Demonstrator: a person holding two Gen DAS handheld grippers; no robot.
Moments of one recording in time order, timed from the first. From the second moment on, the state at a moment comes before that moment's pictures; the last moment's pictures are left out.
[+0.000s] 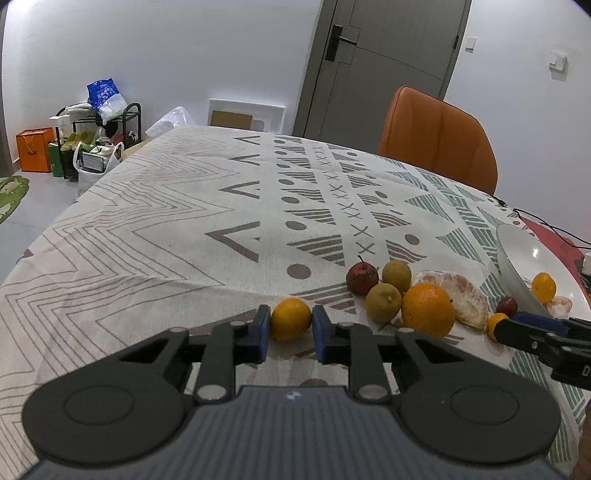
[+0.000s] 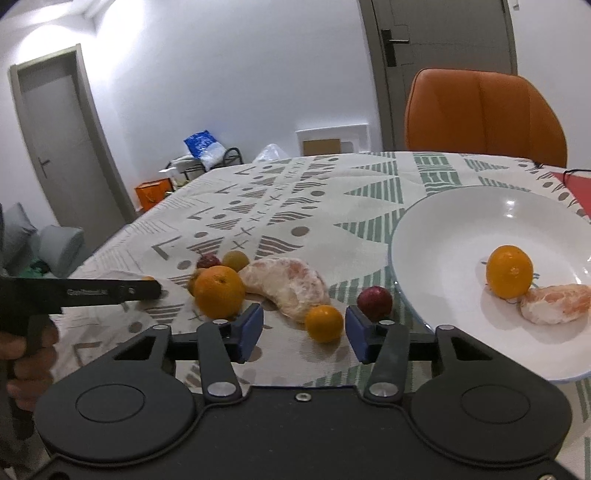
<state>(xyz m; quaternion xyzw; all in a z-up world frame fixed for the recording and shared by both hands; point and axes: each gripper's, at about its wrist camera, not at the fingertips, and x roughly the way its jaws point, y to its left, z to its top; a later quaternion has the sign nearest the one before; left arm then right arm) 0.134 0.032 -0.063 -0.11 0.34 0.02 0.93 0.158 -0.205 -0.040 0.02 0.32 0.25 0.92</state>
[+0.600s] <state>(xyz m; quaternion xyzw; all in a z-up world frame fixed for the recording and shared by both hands) 0.124 0.034 -0.051 -0.11 0.32 0.01 0.94 0.159 -0.192 -0.050 -0.03 0.31 0.23 0.92</state>
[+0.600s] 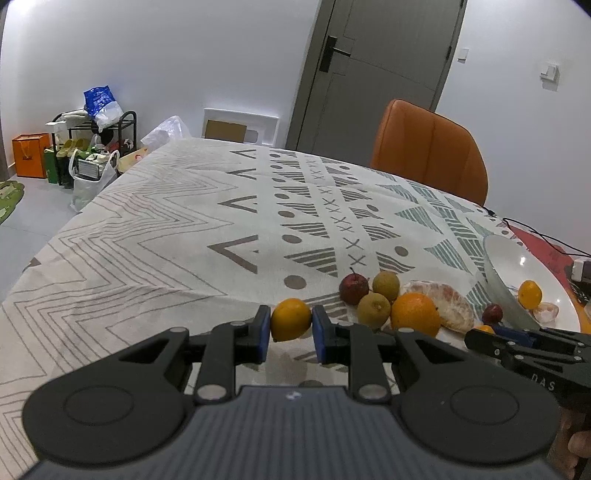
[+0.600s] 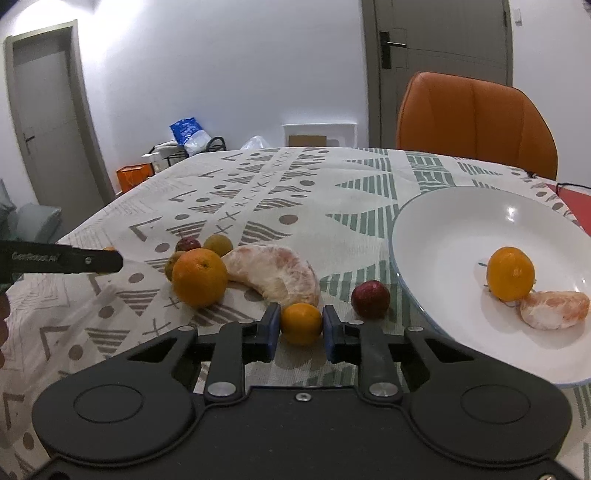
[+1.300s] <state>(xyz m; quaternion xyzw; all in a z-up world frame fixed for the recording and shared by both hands) 0.129 -0.003 -0.036 -0.09 0.31 -0.03 0.95 0.148 -0.253 -0.009 0.02 0.25 0.19 0.95</state>
